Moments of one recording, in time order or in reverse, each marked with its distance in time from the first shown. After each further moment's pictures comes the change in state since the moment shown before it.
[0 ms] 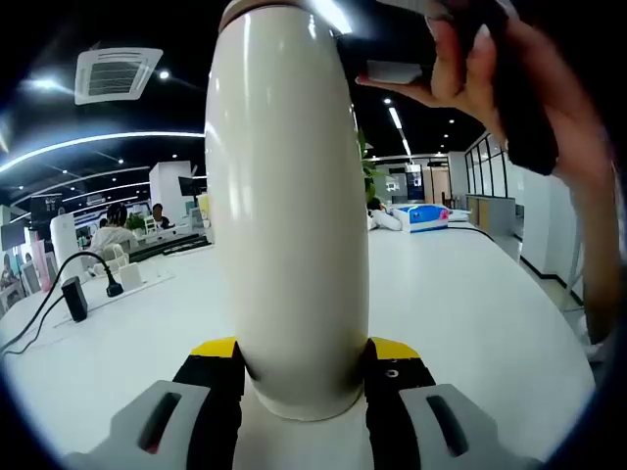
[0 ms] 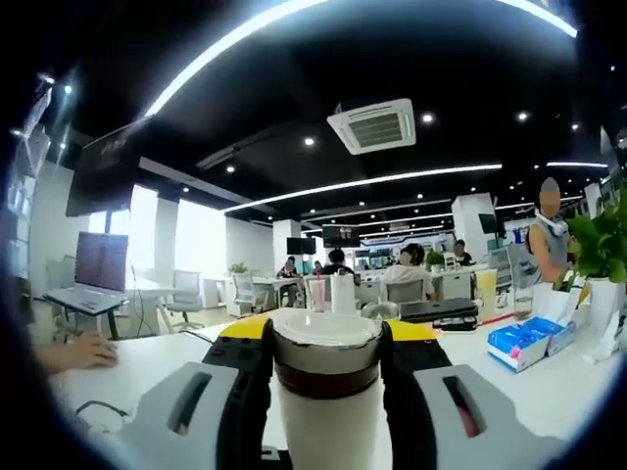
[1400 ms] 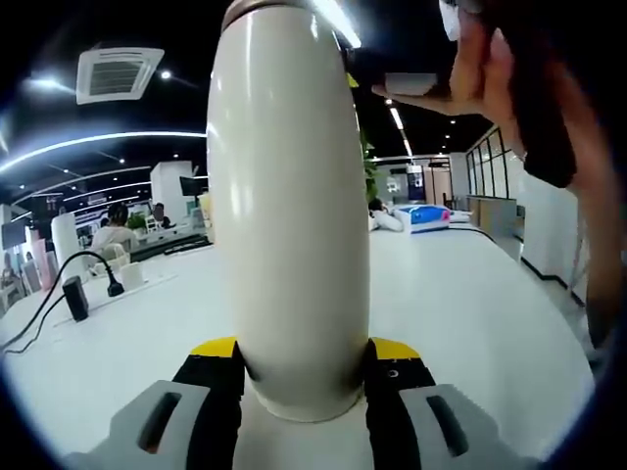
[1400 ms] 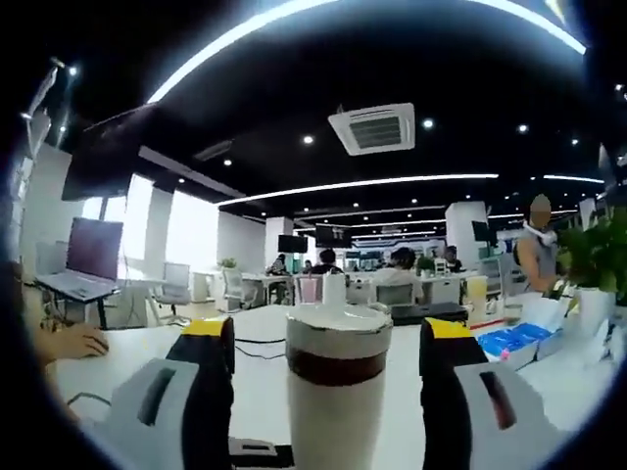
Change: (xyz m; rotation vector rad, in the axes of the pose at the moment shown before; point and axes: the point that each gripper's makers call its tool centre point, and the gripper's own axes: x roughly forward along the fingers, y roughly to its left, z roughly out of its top) left arm -0.001 -0.002 0.002 -0.003 -0.002 0.003; right arm -0.008 0.007 -0.001 -0.043 -0.031 -0.094
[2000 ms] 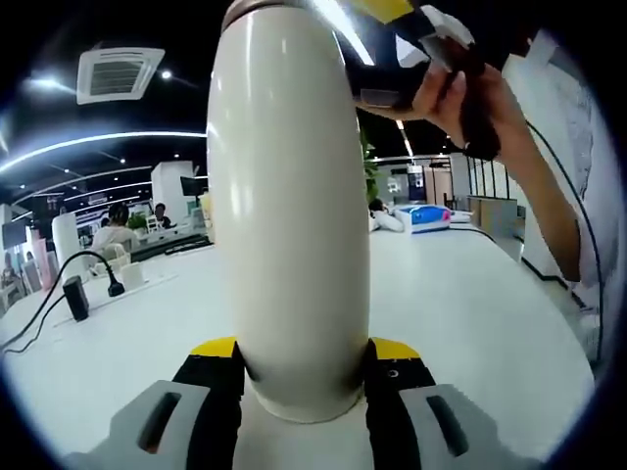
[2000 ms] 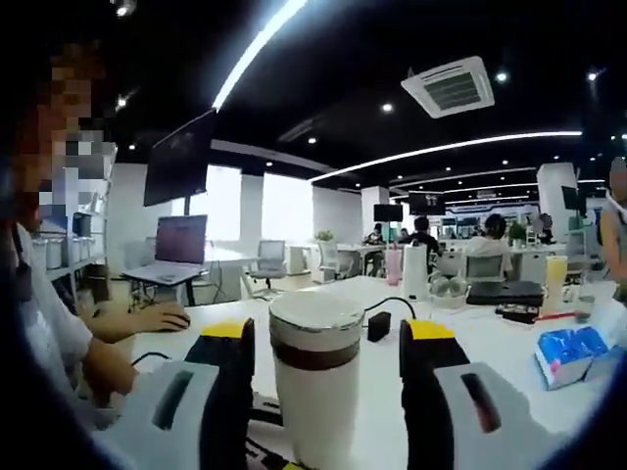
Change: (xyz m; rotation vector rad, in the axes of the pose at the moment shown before) left arm 0.001 0.001 0.000 -0.001 -0.001 0.004; right arm -0.012 -0.009 0.001 0.027 0.134 0.431
